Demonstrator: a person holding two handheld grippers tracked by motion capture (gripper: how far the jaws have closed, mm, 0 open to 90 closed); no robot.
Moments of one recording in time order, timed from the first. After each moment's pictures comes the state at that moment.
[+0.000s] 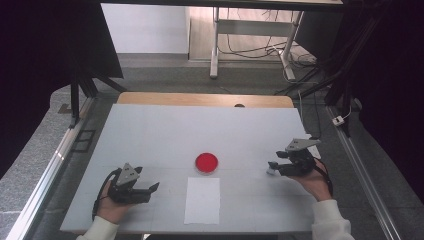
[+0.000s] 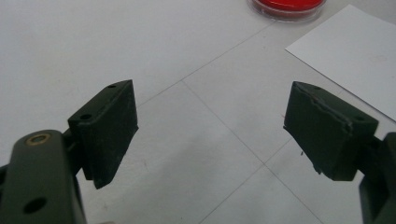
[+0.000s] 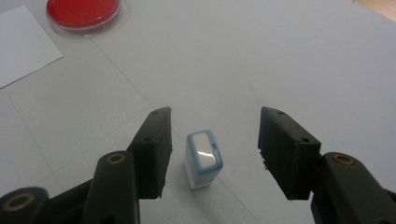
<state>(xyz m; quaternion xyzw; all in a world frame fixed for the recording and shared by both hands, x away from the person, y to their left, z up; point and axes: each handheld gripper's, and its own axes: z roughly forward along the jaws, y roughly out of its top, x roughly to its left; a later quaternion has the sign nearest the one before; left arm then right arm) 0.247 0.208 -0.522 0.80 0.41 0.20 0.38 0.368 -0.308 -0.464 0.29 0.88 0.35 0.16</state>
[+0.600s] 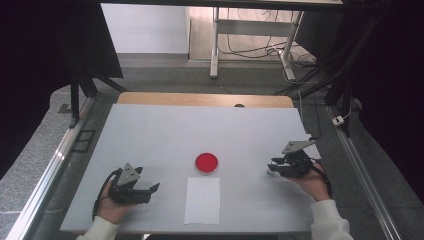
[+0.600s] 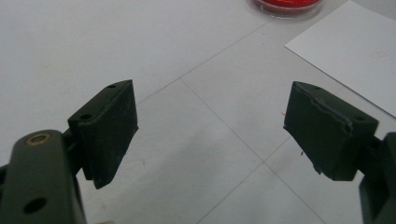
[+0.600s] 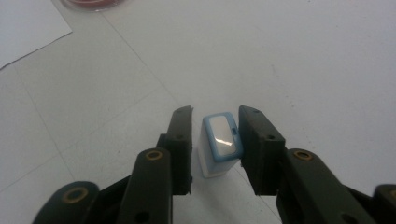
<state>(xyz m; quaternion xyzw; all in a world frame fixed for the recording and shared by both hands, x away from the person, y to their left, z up) 0.247 0.208 -0.523 0.80 0.41 0.20 0.38 0.371 -0.305 -0.475 0.28 0.89 0.33 0.13</state>
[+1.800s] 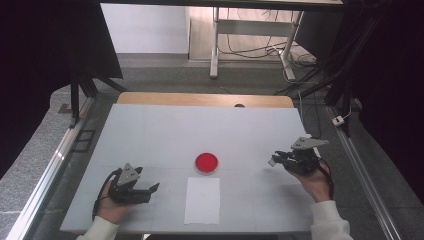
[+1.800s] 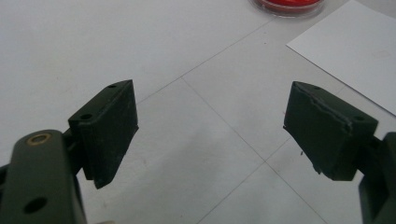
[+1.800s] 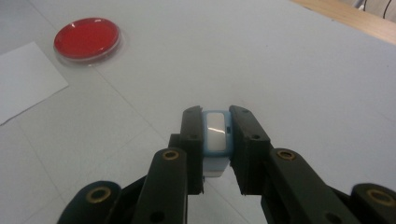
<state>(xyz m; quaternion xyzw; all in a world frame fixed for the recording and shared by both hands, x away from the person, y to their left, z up) 0.247 0.208 -0.523 0.80 0.41 0.20 0.38 0.364 -0.314 -0.457 0.31 0.85 0.40 0.17</state>
